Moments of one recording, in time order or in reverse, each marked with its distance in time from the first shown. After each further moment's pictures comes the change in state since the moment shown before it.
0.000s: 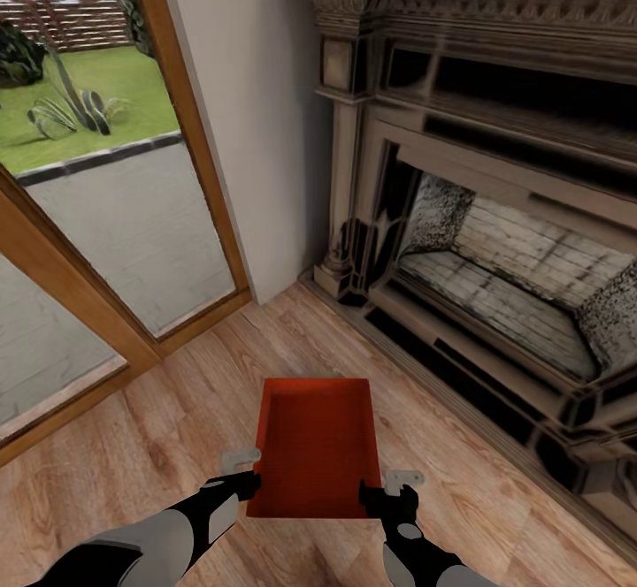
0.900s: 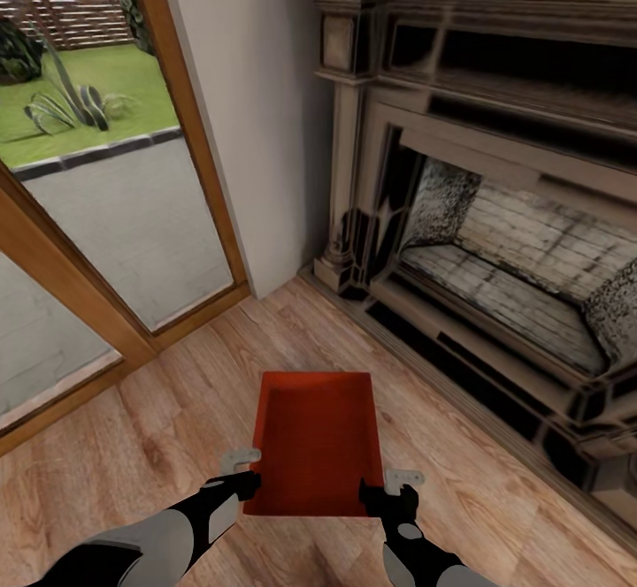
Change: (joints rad) left arm 0.000 0.000 0.000 0.000 0.001 0.000 0.000; right arm 0.000 0.000 0.000 0.000 -0.001 -0.010 0.000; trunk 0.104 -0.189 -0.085
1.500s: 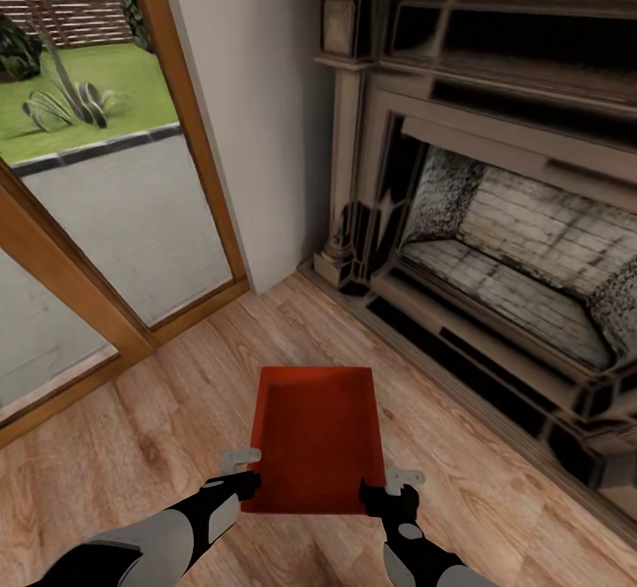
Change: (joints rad) left arm 0.000 0.000 0.000 0.000 -0.002 0.000 0.000; right arm 0.000 -0.002 0.000 0.000 0.001 0.000 0.000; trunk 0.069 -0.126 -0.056
